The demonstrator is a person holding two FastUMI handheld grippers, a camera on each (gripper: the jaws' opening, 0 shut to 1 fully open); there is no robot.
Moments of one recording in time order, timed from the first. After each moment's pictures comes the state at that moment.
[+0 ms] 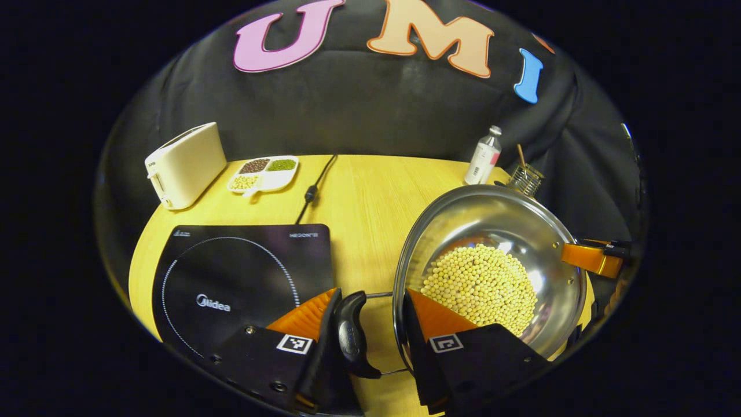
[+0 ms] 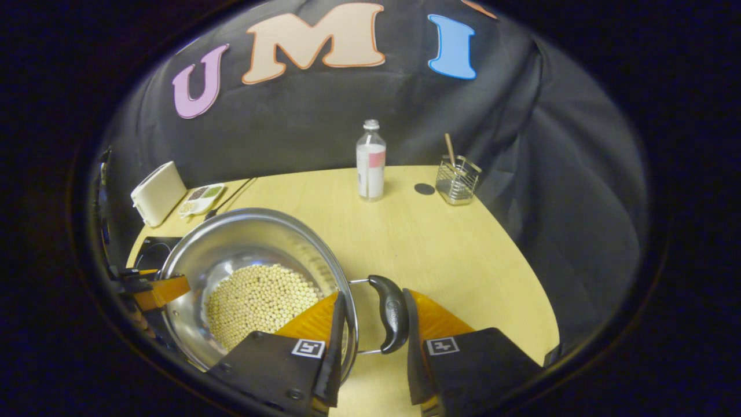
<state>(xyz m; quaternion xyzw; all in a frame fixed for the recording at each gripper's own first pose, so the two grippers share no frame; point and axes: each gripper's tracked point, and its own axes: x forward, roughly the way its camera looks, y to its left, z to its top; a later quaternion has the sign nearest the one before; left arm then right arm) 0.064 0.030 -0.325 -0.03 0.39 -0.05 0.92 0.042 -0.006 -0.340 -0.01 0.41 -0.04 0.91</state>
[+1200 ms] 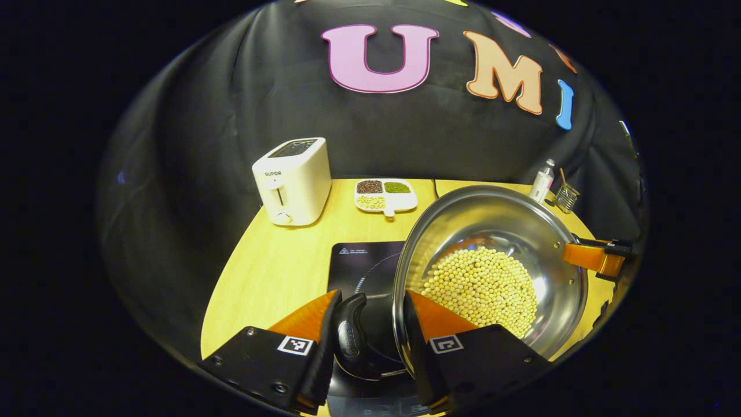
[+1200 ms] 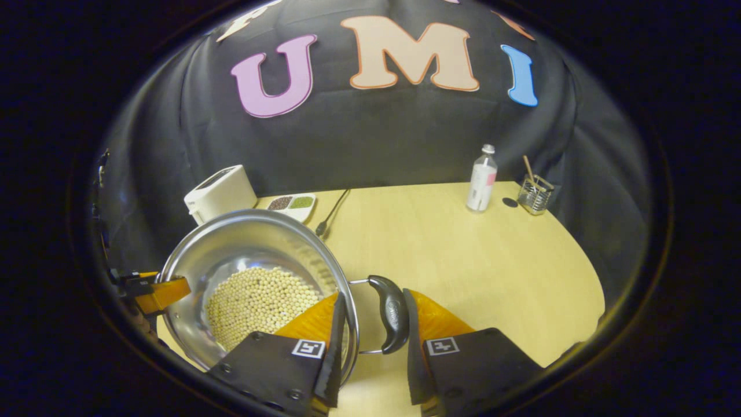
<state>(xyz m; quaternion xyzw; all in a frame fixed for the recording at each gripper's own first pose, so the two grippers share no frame) 0.024 0.278 -0.272 0.00 0.36 0.02 0.93 0.027 0.249 -0.320 0.03 0.39 0.02 0.92</state>
